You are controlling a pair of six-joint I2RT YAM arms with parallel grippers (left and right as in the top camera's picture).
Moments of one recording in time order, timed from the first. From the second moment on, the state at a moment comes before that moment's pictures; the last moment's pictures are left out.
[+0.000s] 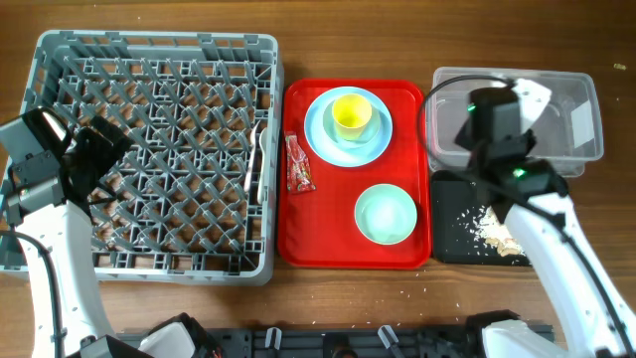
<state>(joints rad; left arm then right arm) 0.48 1.31 1.02 -0.60 0.12 -0.39 0.14 1.30 0.96 -0.49 0.51 0.50</state>
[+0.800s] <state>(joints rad) 0.48 1.31 1.02 -0.60 0.12 -0.39 0.78 1.29 0.96 -0.39 -0.14 0.40</state>
